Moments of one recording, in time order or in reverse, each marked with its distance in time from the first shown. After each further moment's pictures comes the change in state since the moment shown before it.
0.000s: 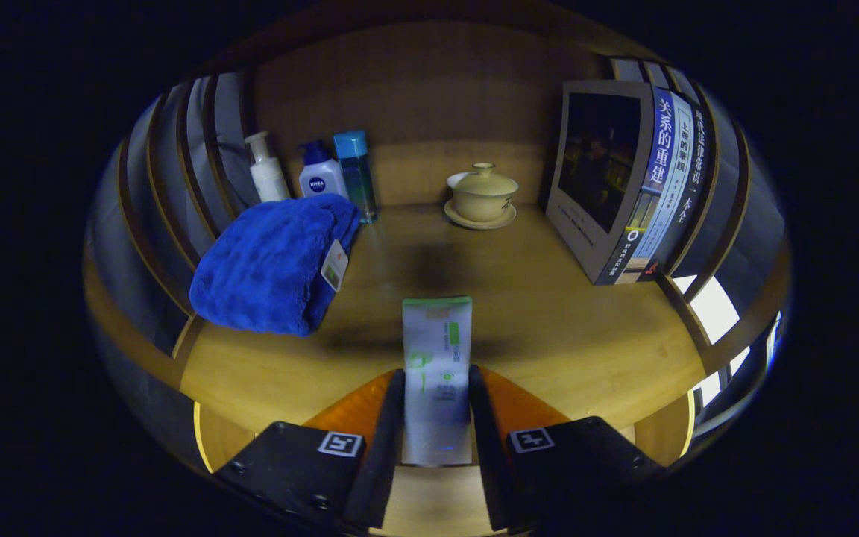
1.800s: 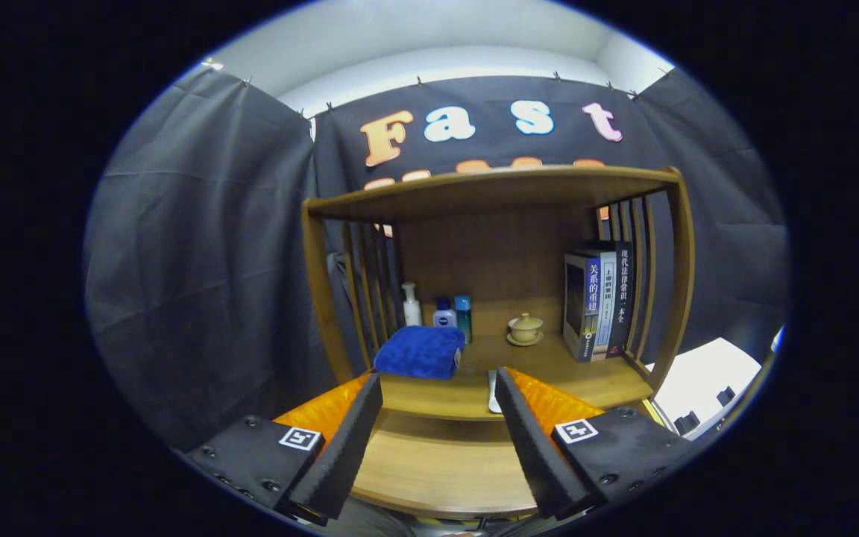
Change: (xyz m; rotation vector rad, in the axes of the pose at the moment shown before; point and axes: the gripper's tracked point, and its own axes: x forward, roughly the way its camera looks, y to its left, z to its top) arm -0.313 0.057 -0.026 -0.054 -0.629 0.305
